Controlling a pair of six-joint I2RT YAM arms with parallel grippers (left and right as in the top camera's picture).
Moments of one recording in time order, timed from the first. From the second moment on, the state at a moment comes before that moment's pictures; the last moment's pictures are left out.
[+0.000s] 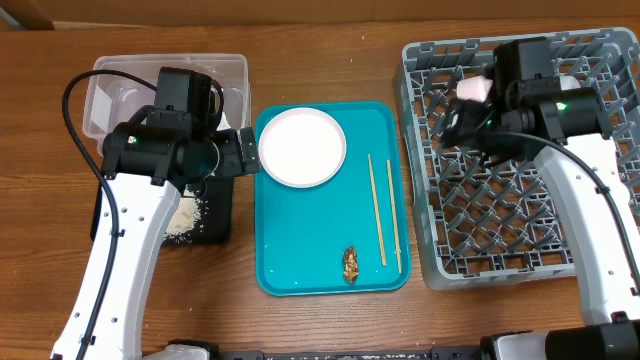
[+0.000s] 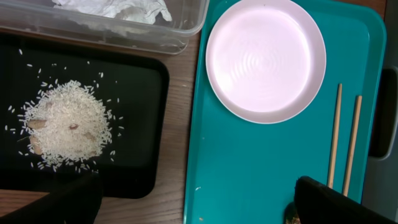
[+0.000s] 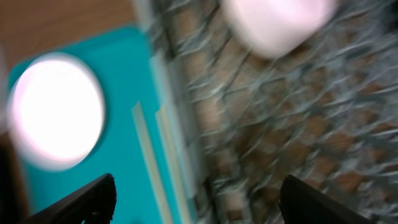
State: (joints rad) left arm -0.16 1.44 1.46 -1.17 0.03 -0.34; right arm 0.13 1.56 1.57 -1.20 -0.12 0.35
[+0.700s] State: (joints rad) left arm -0.58 1.59 1.24 -1.10 0.17 -0.41; right arm 0.14 1.56 1.57 -1.36 -0.14 0.31
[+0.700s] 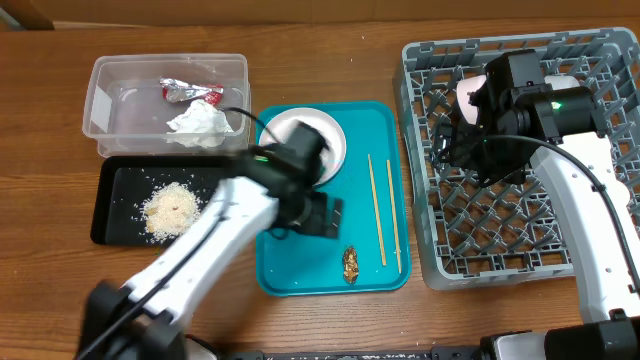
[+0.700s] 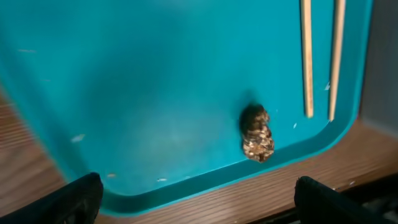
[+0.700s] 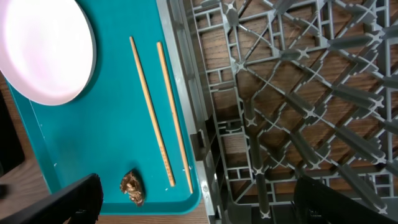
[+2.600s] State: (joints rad) left arm 0.20 1.58 1.30 -1.07 -0.02 -0.32; right arm 0.14 1.56 1.57 -1.35 -0.13 0.31
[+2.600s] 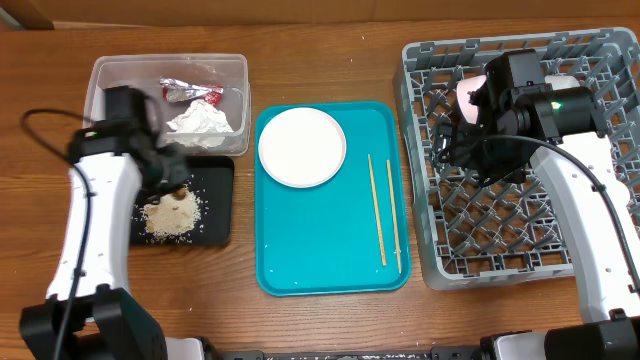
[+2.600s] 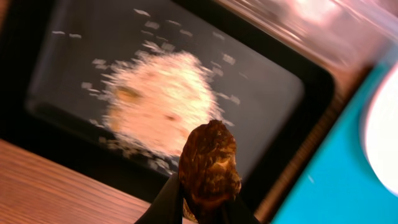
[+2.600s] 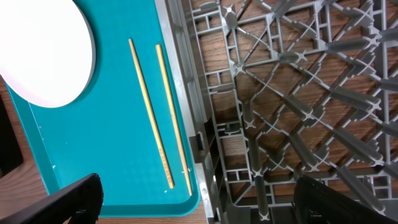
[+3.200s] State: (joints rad) left arm 0.41 1.91 1.29 -0.93 -0.07 -0.31; right arm 0.14 1.56 1.57 -1.37 -0.13 0.31
